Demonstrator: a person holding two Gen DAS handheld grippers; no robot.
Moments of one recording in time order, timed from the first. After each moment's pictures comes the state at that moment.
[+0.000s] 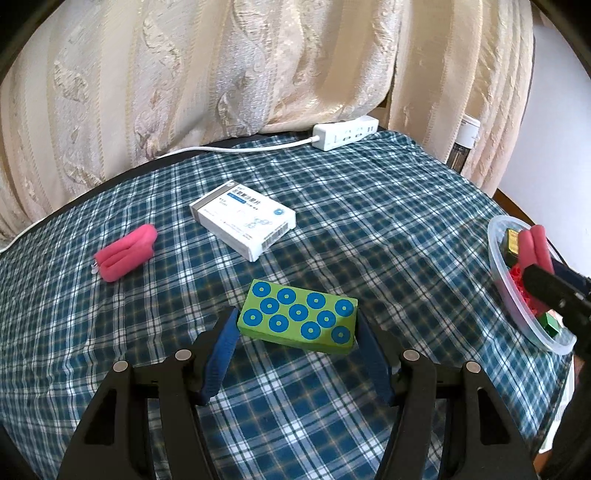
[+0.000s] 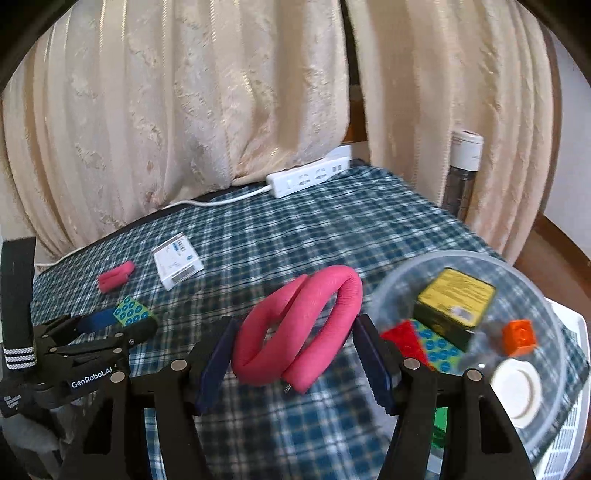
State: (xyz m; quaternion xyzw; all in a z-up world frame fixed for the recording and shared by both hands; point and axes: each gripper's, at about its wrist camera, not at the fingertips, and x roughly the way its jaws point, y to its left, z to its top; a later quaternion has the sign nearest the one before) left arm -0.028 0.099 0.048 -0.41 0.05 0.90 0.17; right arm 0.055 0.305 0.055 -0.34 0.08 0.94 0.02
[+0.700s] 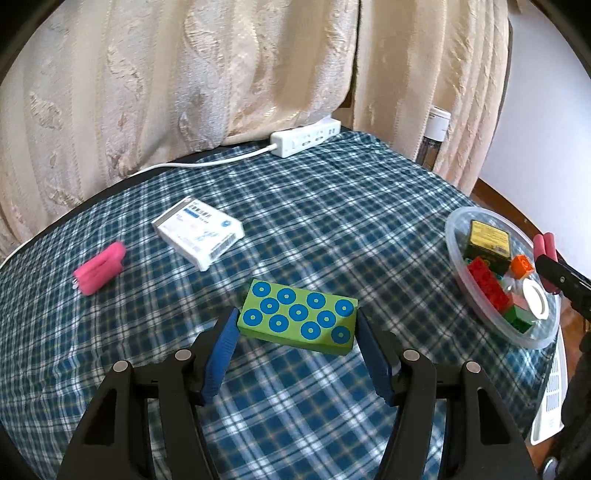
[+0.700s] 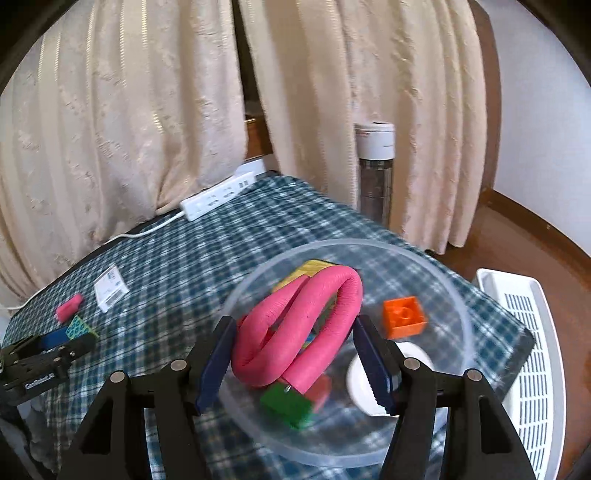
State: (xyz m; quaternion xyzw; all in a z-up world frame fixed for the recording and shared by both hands) left arm -0.008 0.139 0.062 -0.40 0.07 0.89 0.21; right arm 0.100 0.402 0.055 -0.33 0.12 0.93 0.12
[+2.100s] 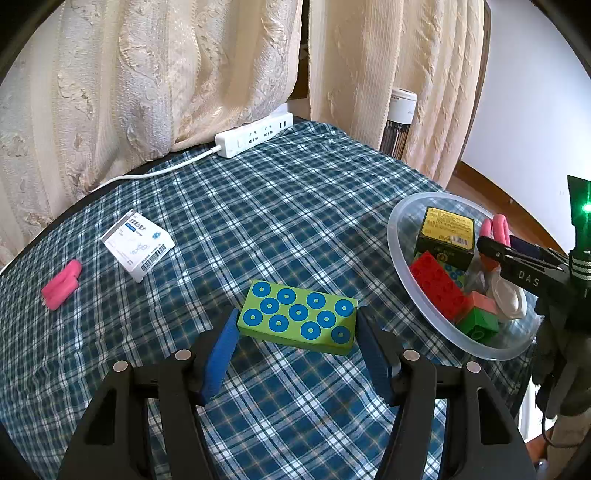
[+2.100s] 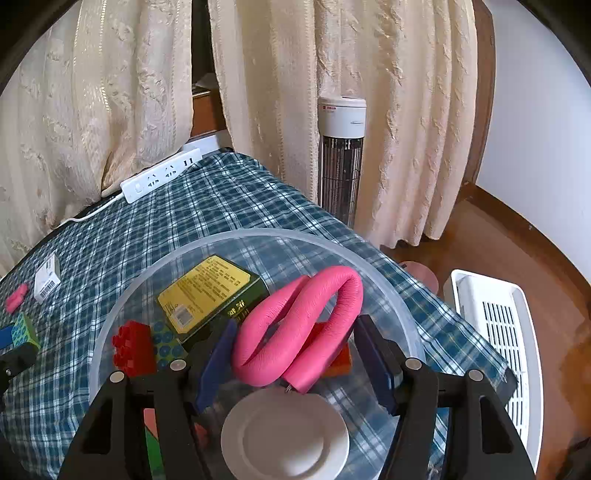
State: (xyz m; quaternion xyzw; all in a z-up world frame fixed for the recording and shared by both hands) left arm 0.010 0.205 0.063 -0.41 0.09 0.88 0.24; right arm 0.060 0.469 0.019 -0.37 0.08 0.91 0.15
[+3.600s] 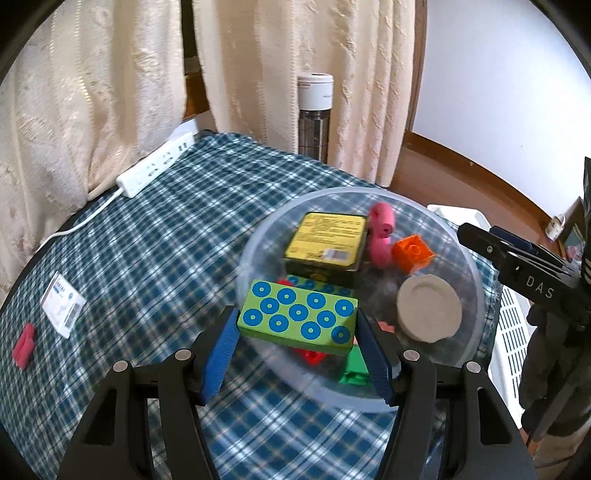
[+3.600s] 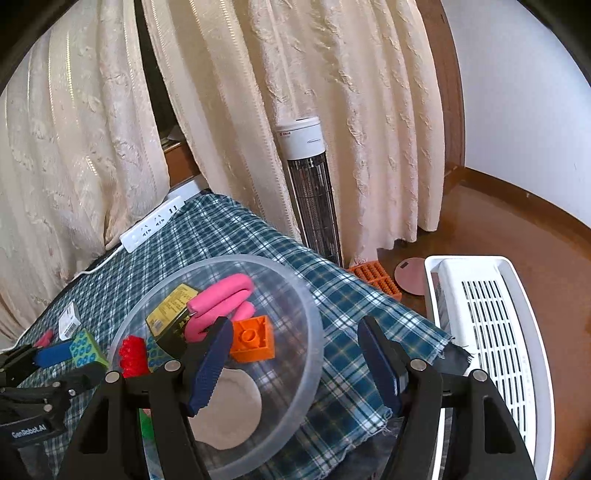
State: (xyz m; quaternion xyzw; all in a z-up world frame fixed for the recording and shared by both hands) left arm 0.043 0.327 0.072 -0.40 0.16 0.84 0.32; right arm 0.126 0.528 0.033 -0.31 0.18 0.92 0.15
